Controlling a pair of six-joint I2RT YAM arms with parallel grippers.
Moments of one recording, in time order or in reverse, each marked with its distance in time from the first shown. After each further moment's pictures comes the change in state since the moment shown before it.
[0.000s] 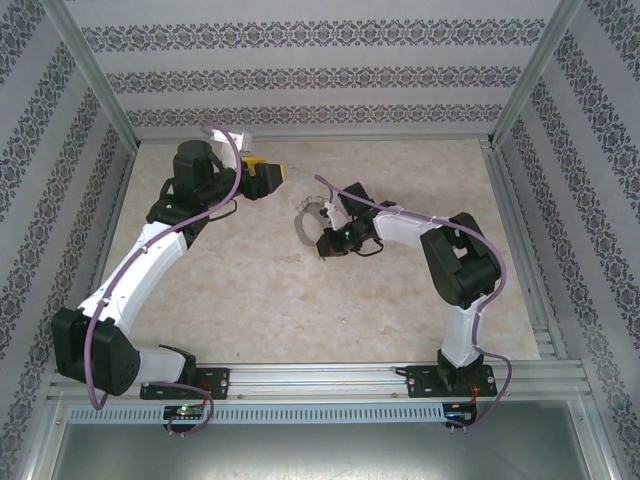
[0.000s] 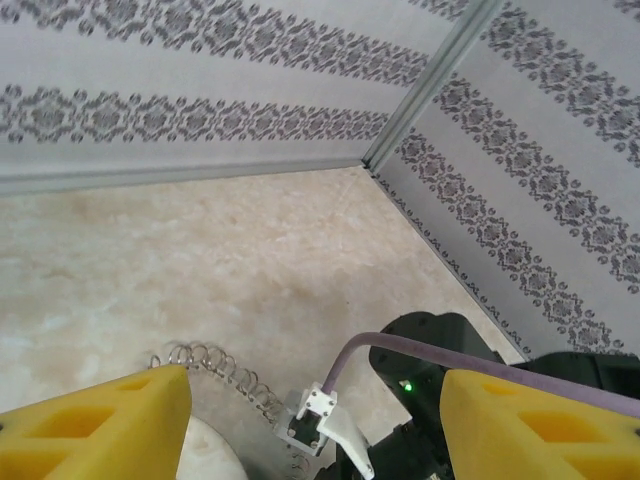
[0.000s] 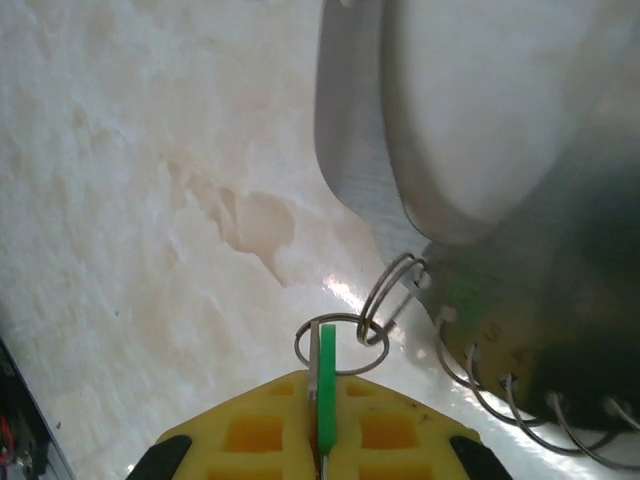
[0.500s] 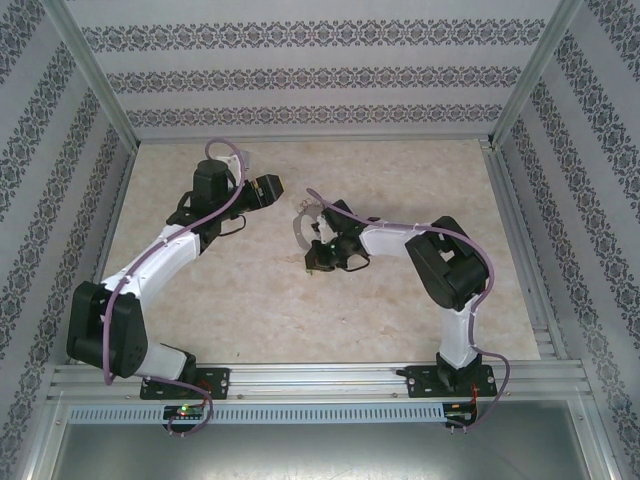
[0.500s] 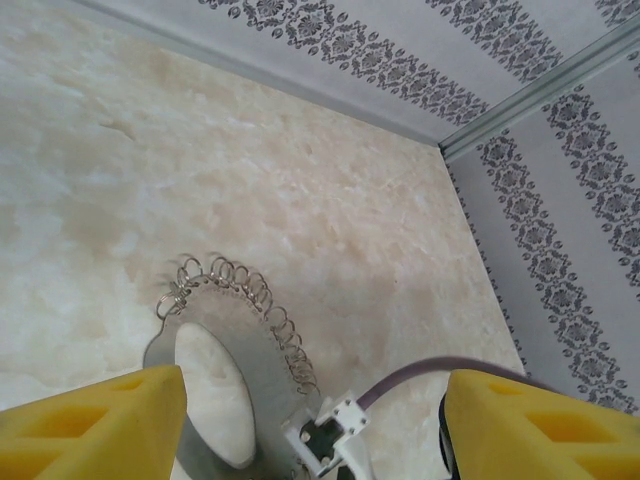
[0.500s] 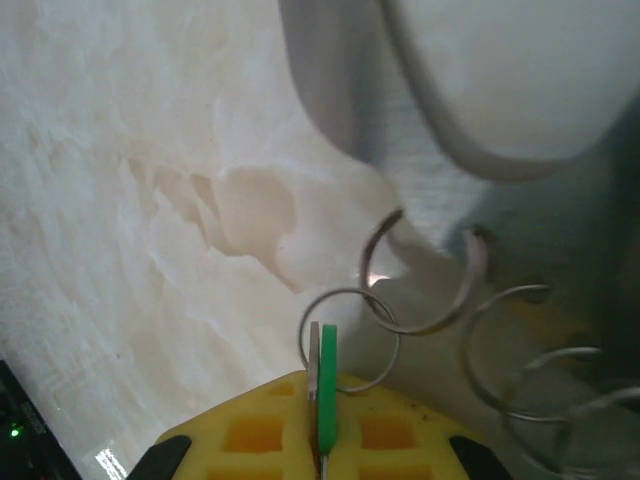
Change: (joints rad) left arm 0.000 0.088 -0.148 0.107 -0.102 -0.260; right arm 0.102 0.030 -0.035 0.115 0.051 0.242
